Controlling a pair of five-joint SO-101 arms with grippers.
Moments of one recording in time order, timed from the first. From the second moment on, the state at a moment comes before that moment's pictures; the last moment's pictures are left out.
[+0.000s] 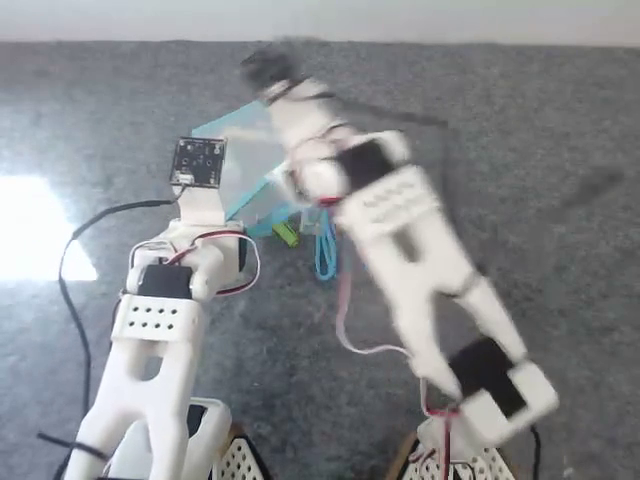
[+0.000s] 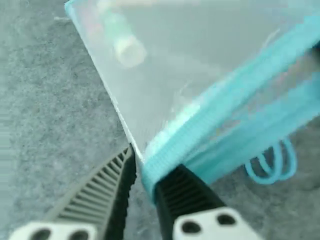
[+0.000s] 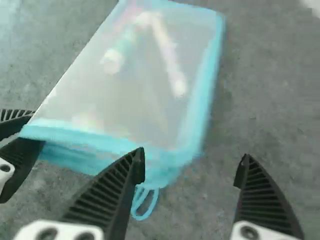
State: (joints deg) left arm -1.5 -38.5 57.3 47.5 5.8; right arm -32.9 0.2 -15.9 74.3 8.5
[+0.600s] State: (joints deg) left arm -27.9 -59.5 57.5 53.7 5.8; right arm -28.0 -12.2 20.5 56.1 8.7
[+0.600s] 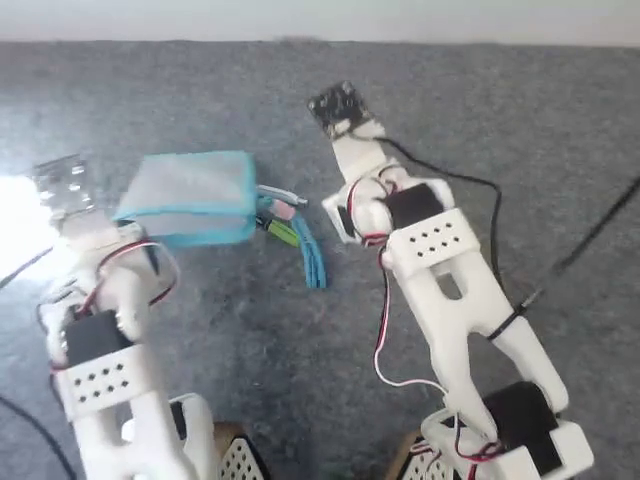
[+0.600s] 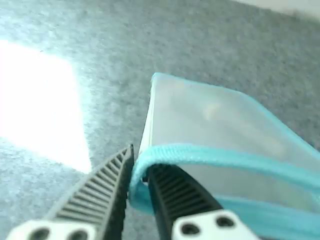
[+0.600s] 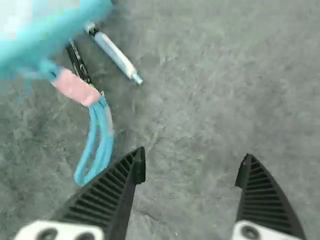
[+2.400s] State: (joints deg) left arm -40.1 -61.2 57.5 55.8 3.6; right arm -44.6 25.7 -7.4 69.1 9.0
